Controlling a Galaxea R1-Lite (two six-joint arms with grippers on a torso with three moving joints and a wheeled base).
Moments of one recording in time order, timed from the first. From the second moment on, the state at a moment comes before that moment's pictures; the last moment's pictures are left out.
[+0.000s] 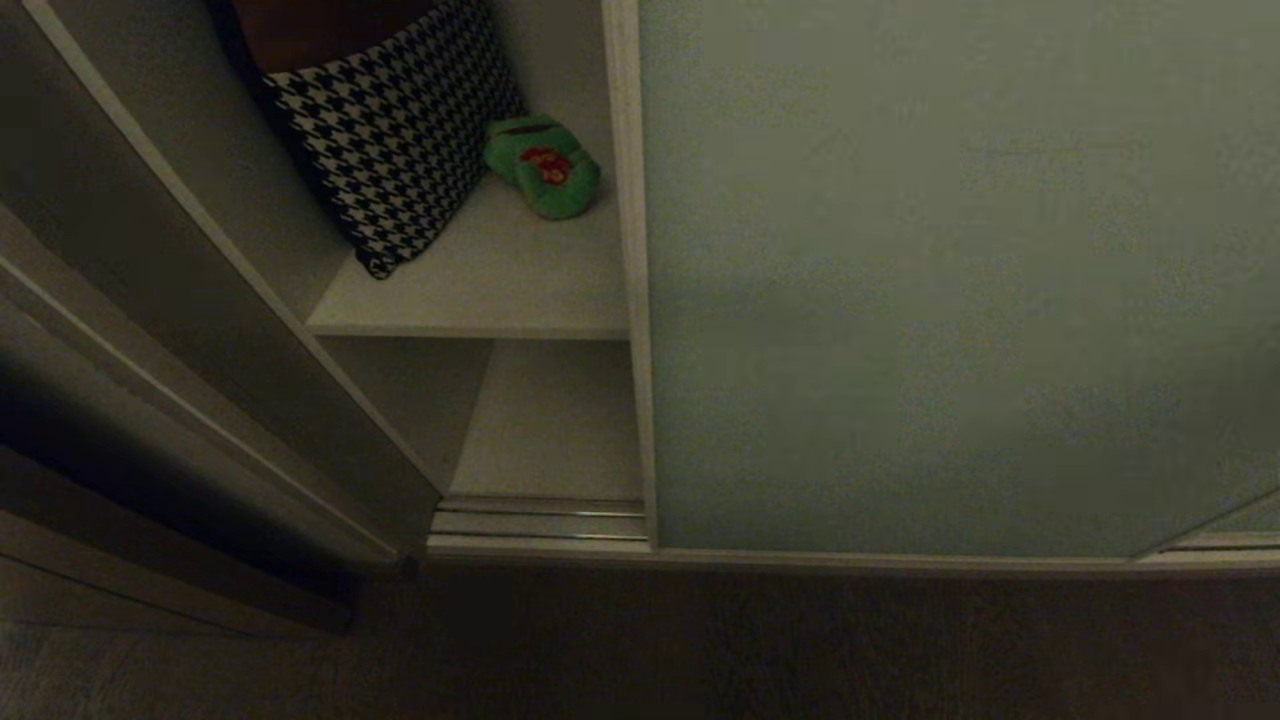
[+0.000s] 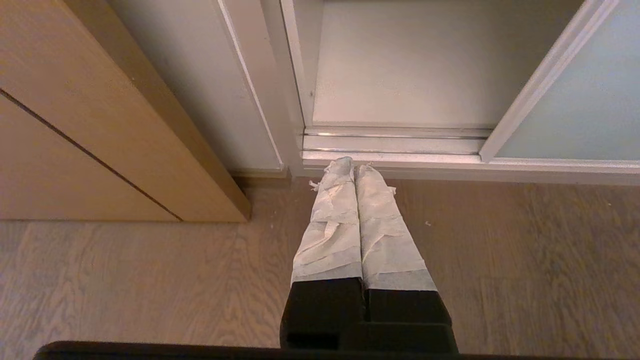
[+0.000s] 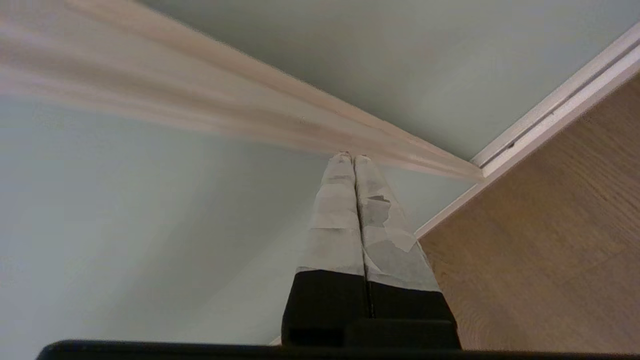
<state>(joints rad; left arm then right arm) 0.02 0.00 0.00 0.00 -0.02 0.05 -1.19 2.10 -1.93 0.22 0.94 0.47</state>
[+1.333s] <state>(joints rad) 0.02 0.00 0.00 0.00 -0.02 0.05 -1.07 2.19 -1.92 0.07 0.79 0.49</state>
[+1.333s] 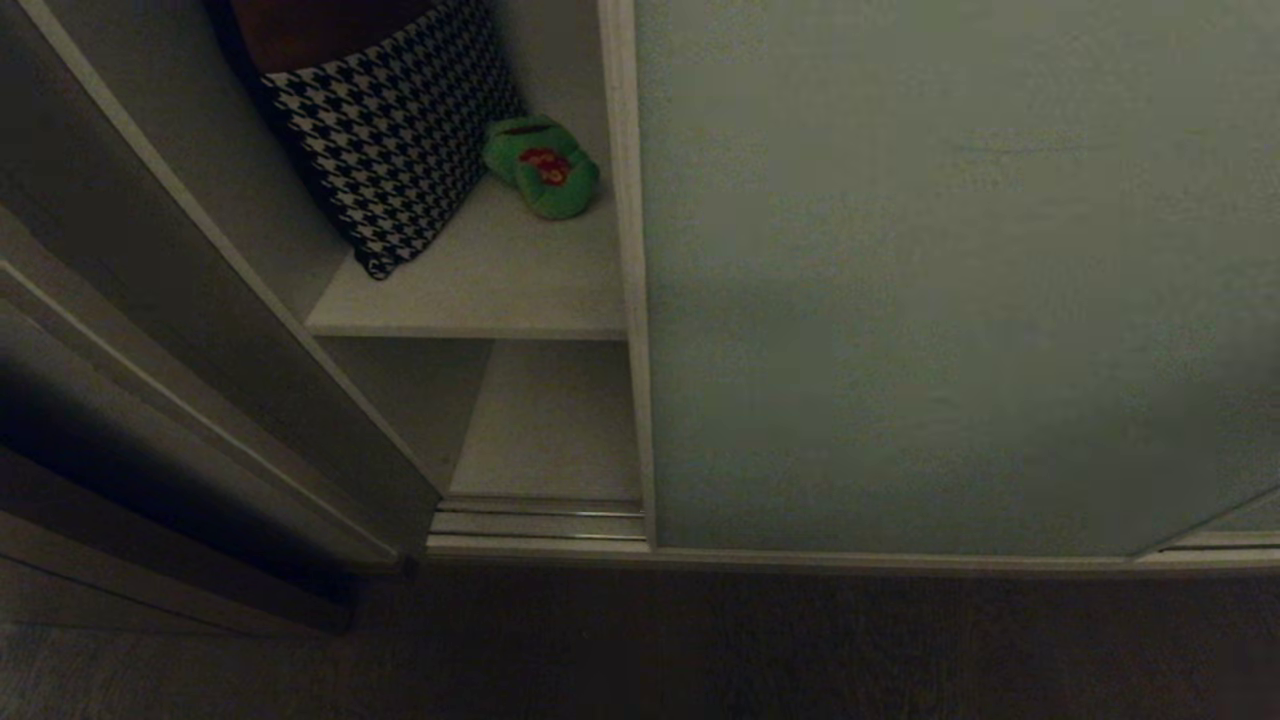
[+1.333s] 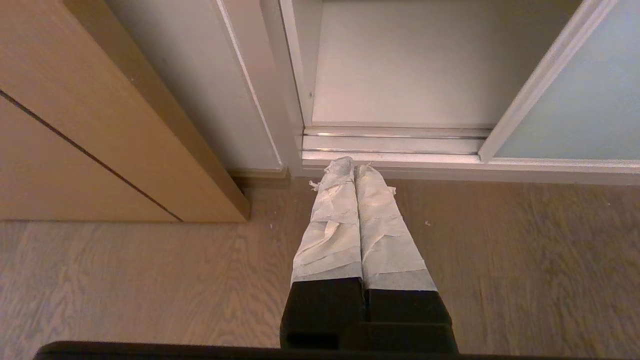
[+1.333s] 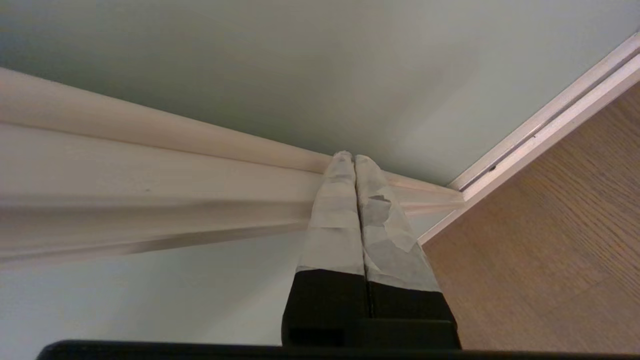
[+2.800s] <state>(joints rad) 0.02 0.00 0.00 0.00 -0.02 0.05 -0.94 1.70 -1.26 -0.06 0.86 0.48</state>
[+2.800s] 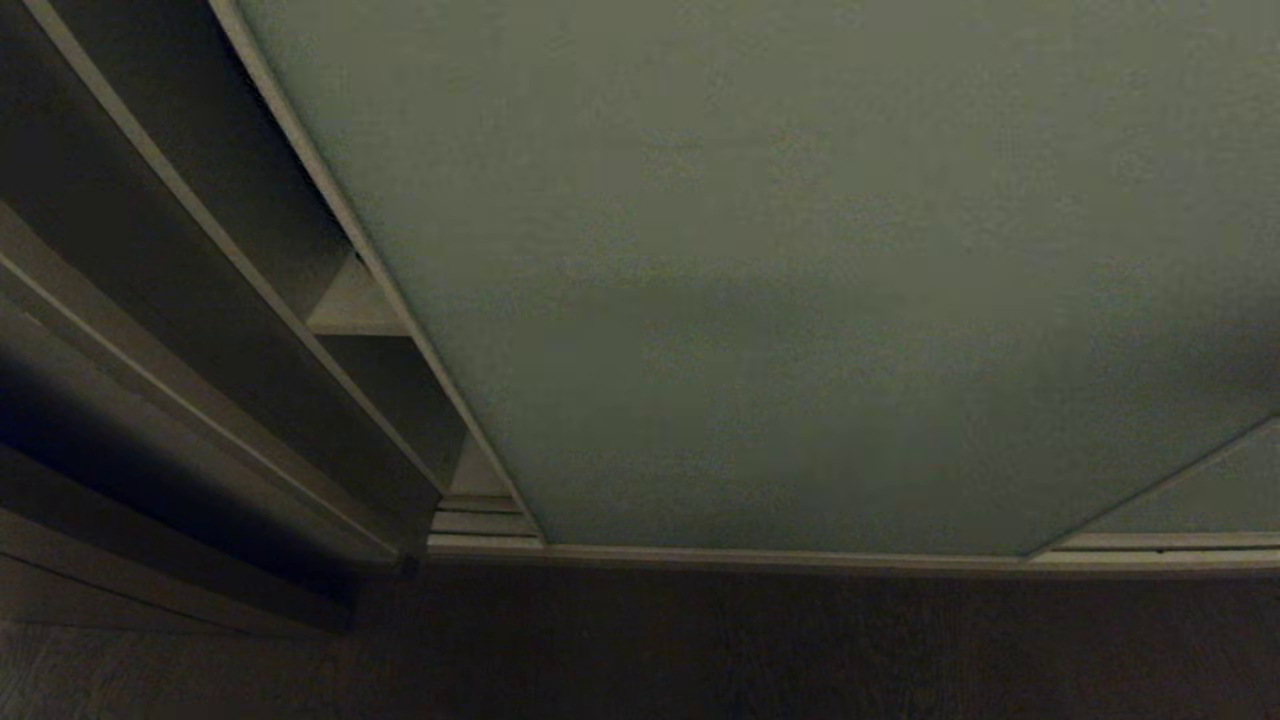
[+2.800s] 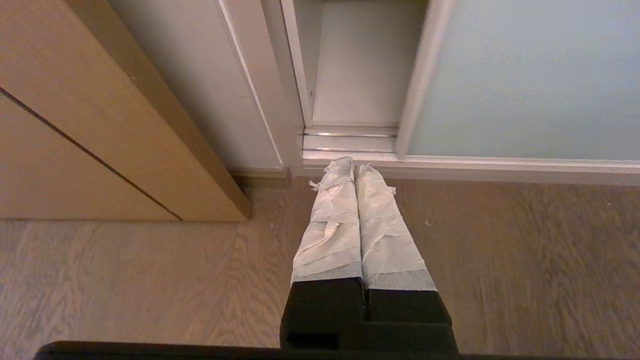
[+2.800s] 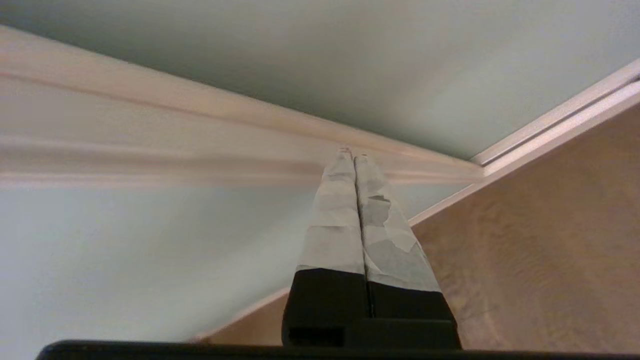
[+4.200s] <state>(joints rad) 0.02 0.00 0.00 0.00 -0.02 0.05 -0.73 1.47 -1.11 -0.06 0.86 0.47</state>
